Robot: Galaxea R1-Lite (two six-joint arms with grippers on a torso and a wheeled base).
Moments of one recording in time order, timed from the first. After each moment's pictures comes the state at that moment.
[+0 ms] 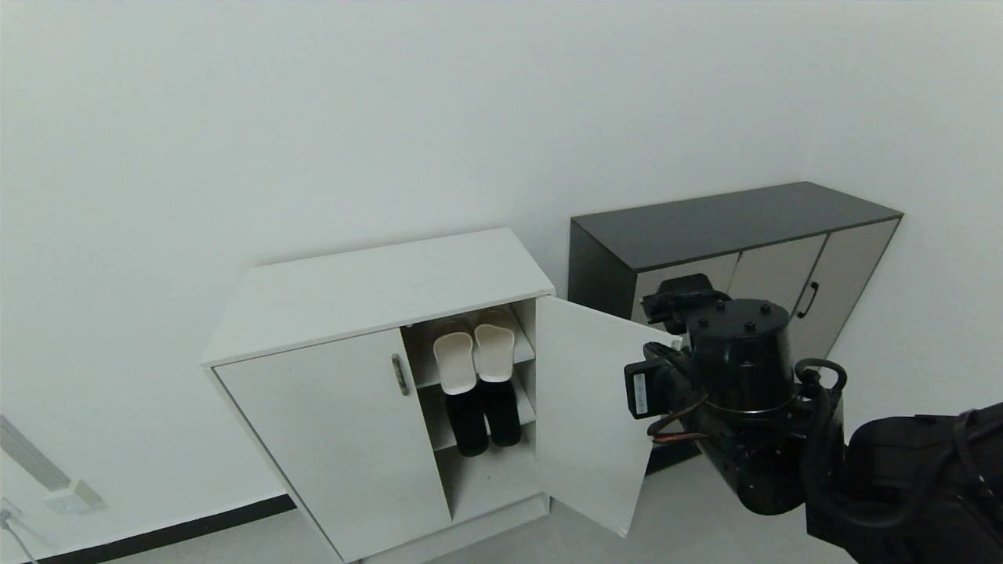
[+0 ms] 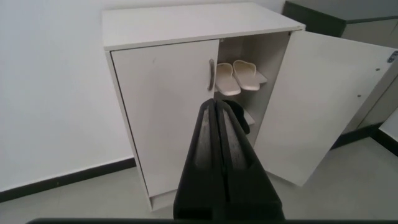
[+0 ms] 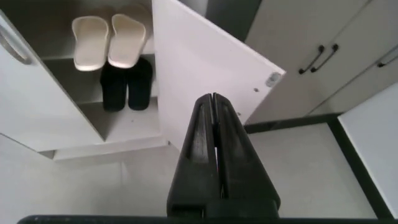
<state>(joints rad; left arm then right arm) 0.00 0.00 0.00 0.00 0.05 -0.03 0.80 1.82 -0.84 -0.69 -0.68 0.09</state>
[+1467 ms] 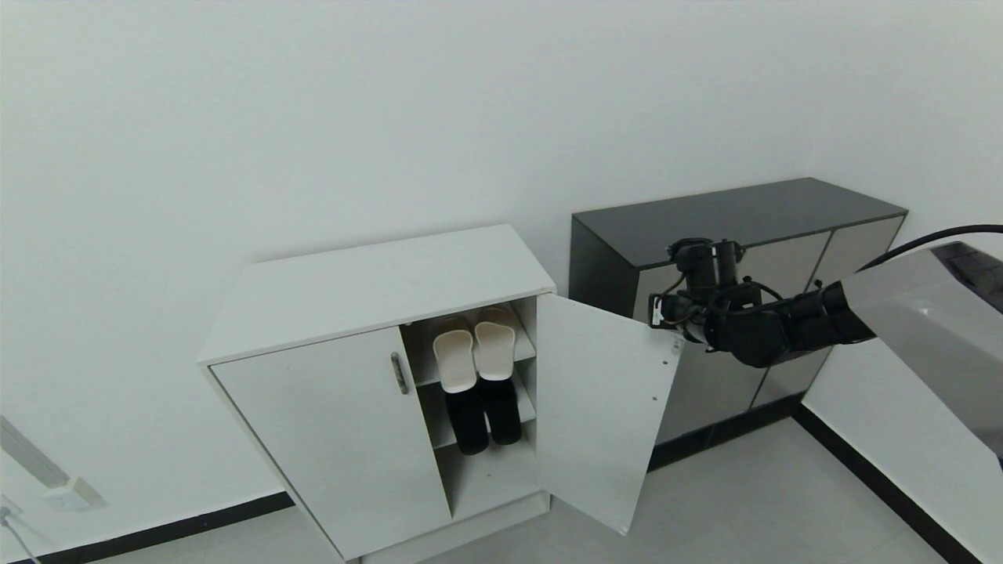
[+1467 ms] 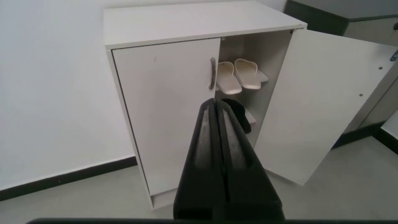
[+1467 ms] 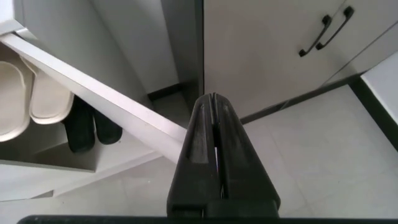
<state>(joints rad) 0.00 0.00 0.00 0.00 0.05 -0.03 0.36 2.28 -1.54 -0.36 -0.33 0.19</state>
